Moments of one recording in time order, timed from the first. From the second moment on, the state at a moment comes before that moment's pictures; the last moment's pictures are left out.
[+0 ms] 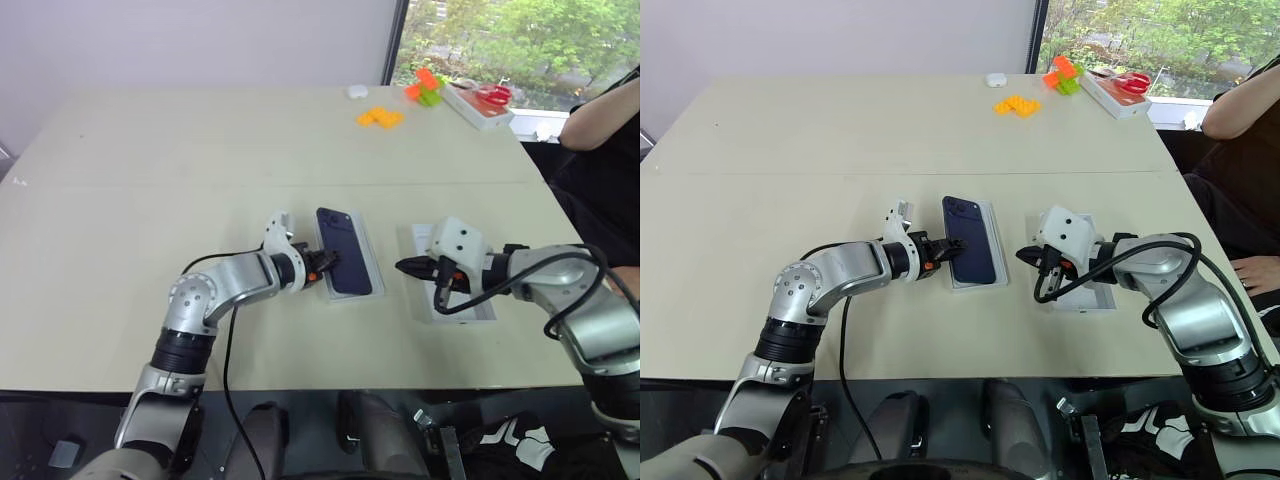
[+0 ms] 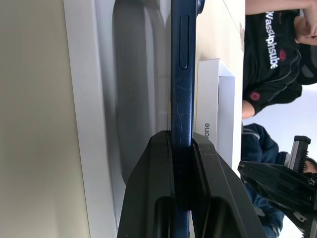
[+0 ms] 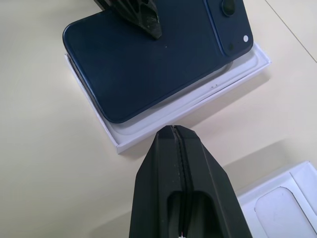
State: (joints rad) left arm -0.52 0.25 -0.07 0.02 -1.83 0.91 0.65; right arm -0.33 -0.83 0.06 -0.41 0.22 0.67 0.97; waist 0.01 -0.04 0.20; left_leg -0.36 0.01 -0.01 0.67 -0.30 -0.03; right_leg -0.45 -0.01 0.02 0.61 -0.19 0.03
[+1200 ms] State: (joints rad) left arm -0.47 0.58 0.12 -0.18 -1.87 1.07 0.50; right arm -0.36 -0.83 0.11 -0.43 0.21 0.65 0.96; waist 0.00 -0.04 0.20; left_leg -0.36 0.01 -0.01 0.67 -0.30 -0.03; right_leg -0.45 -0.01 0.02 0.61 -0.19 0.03
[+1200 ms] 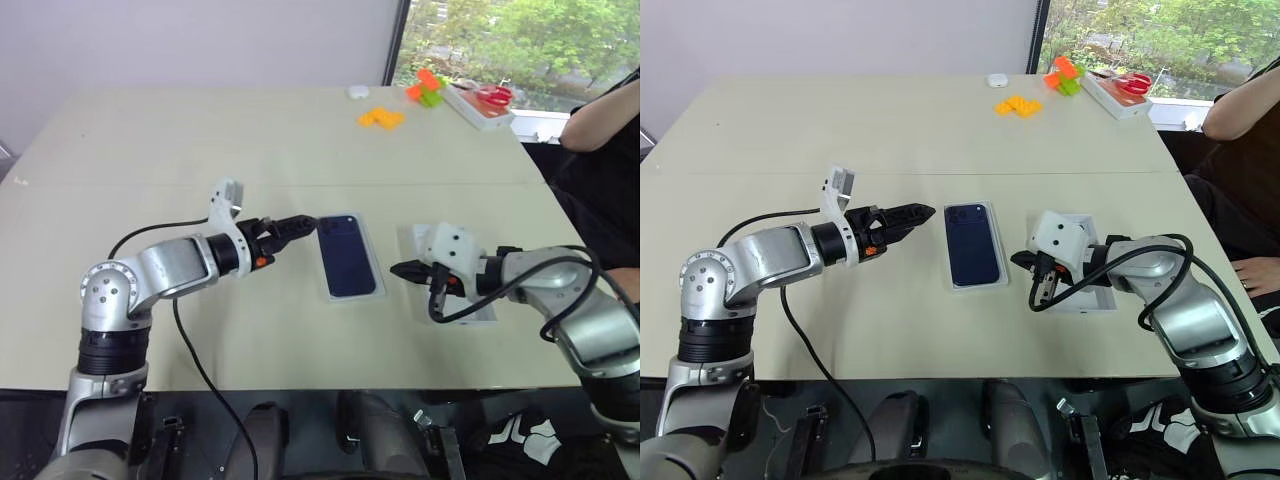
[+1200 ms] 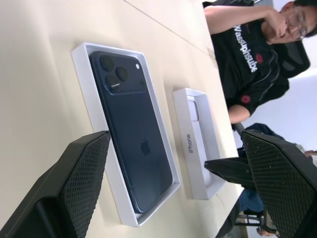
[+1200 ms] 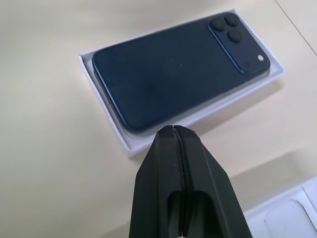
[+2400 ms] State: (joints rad) left arm -0.44 0.47 -0.26 -0.40 -0.53 0.93 -0.19; right arm -0.47 -0.66 0.28 -0.34 0.08 0.74 0.76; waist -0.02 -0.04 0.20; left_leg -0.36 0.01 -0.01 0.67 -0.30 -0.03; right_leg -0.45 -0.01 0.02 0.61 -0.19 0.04
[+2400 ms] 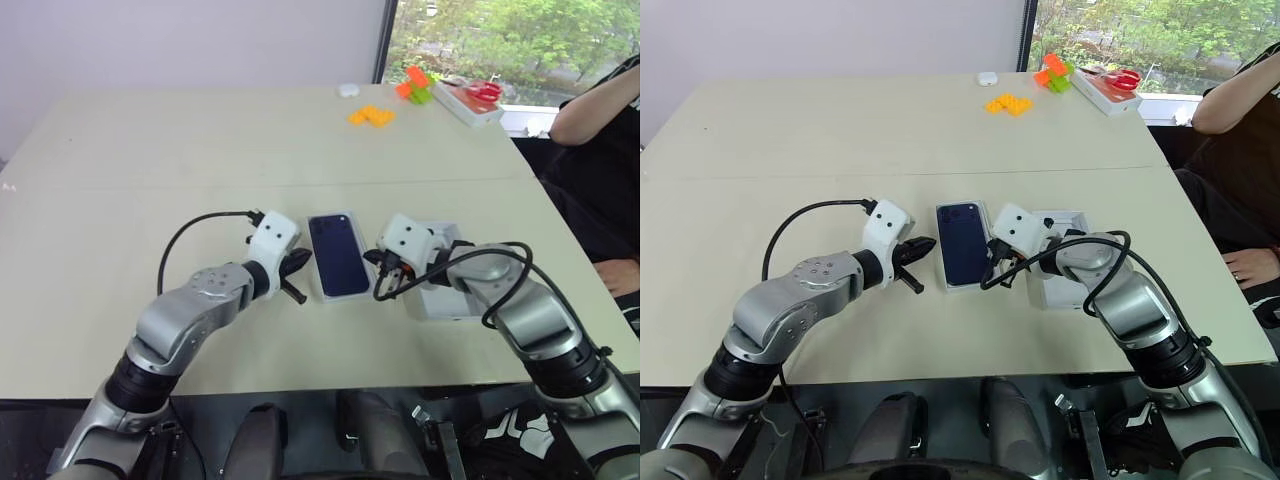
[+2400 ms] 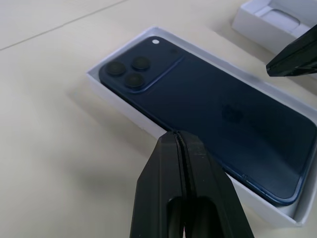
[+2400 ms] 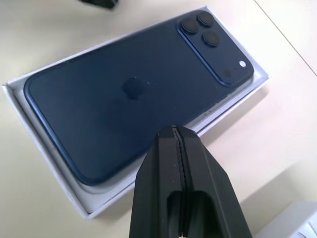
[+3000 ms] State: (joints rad) left arm -0.46 0.40 -0.25 -0.37 -0.42 0.96 -0.27; right arm -0.47 -0.66 0.29 -0.34 0.08 0.75 0.76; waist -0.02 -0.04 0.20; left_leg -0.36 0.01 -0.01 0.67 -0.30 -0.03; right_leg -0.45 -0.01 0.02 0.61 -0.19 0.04
